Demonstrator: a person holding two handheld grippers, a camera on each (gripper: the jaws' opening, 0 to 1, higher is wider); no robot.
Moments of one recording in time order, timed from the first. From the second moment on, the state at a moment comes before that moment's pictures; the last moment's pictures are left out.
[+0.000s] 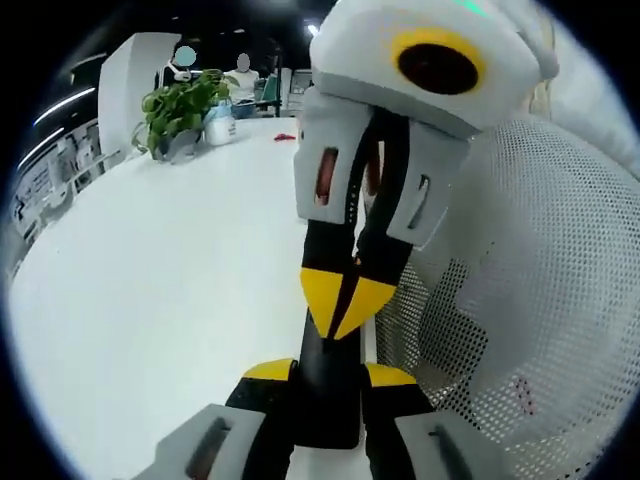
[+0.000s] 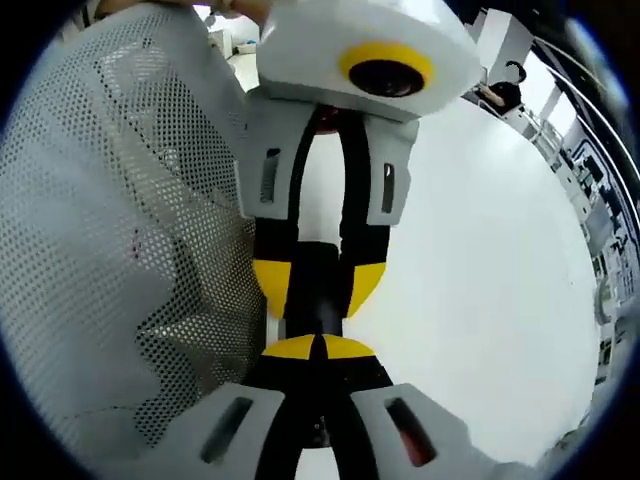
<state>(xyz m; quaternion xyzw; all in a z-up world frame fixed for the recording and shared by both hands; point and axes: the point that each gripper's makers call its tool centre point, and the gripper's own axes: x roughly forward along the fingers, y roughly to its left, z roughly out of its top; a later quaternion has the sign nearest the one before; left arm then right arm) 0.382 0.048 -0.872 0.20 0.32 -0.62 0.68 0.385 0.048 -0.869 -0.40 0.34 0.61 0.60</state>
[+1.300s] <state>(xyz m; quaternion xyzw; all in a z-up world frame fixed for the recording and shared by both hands) 0.382 0.048 -0.874 0.20 0.32 -0.63 0.68 0.381 0.054 -0.870 -0.45 0.32 0.62 0.57</state>
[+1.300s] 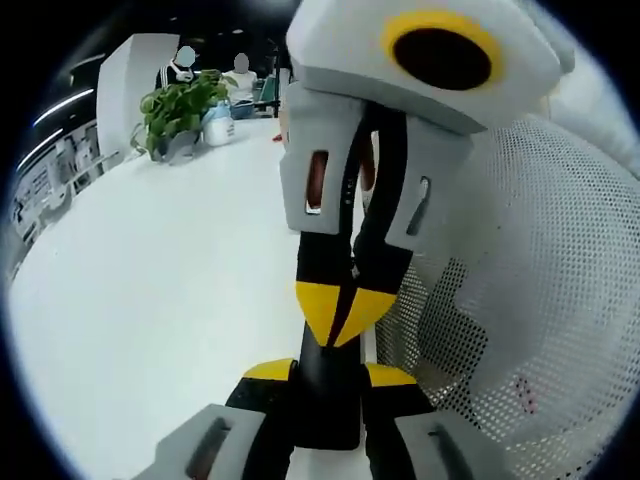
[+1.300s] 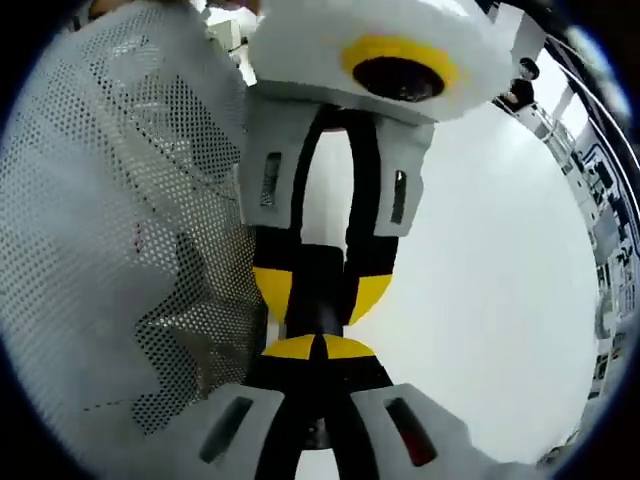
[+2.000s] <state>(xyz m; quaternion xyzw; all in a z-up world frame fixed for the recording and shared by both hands) 0.382 0.047 -0.873 0.20 0.32 -0.63 0.68 0.383 0.058 -0.870 -0.45 0.33 0.62 0.55</state>
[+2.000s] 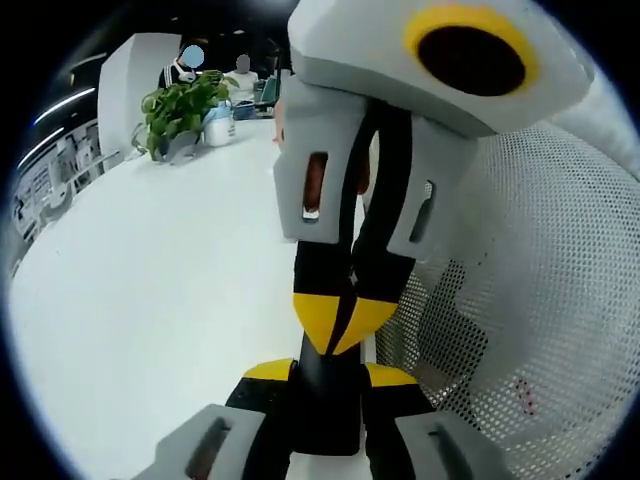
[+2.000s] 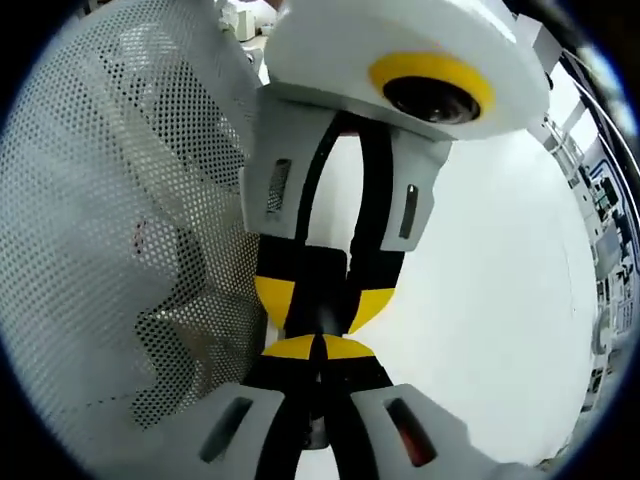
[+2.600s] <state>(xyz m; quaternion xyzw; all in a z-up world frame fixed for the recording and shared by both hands) 0.382 0.047 -0.872 0.20 0.32 -0.63 0.68 0.382 0.060 -0.869 -0.45 0.32 0.61 0.57</state>
